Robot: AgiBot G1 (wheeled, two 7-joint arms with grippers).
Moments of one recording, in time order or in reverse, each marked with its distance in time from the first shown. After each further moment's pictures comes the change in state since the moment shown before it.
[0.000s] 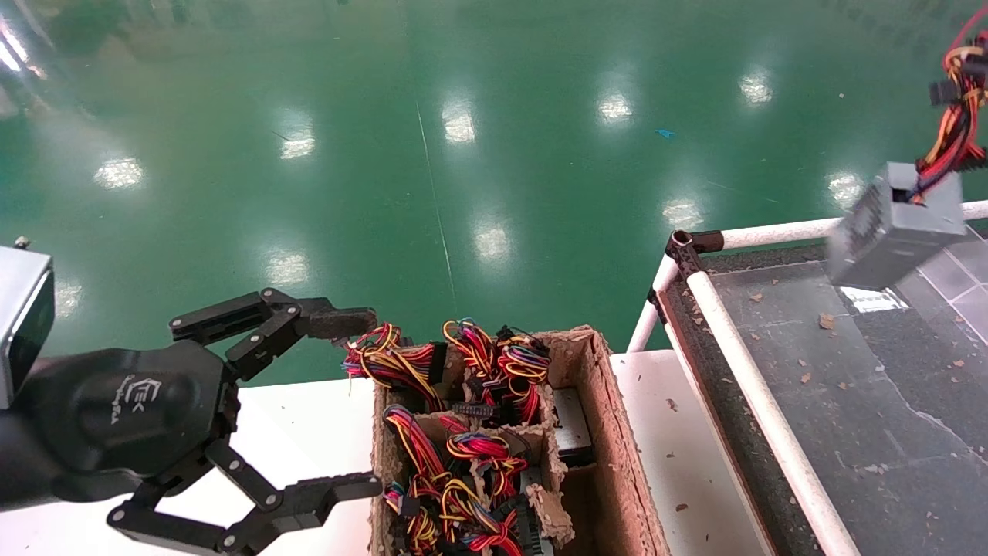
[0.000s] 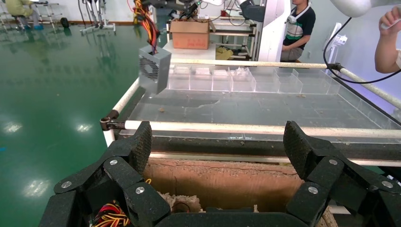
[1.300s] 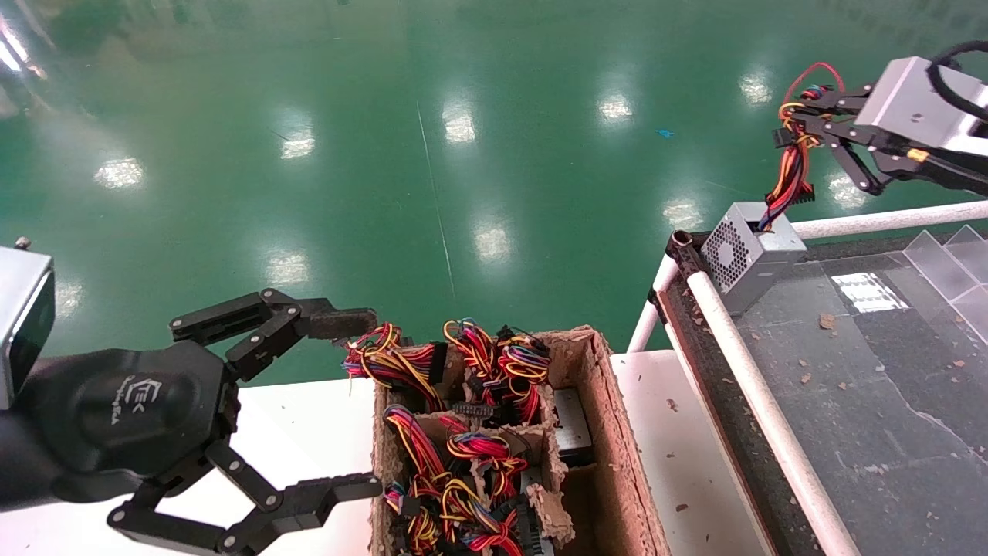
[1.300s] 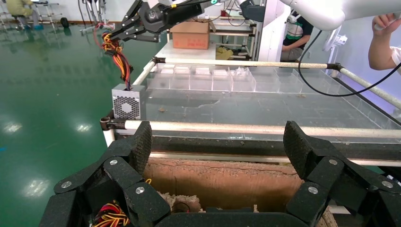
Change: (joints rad) left arm 0.000 0.000 0.000 0.000 0.000 0.000 0.000; right arm 0.149 -0.271 -0.157 -0.146 -0.204 0.009 -0.001
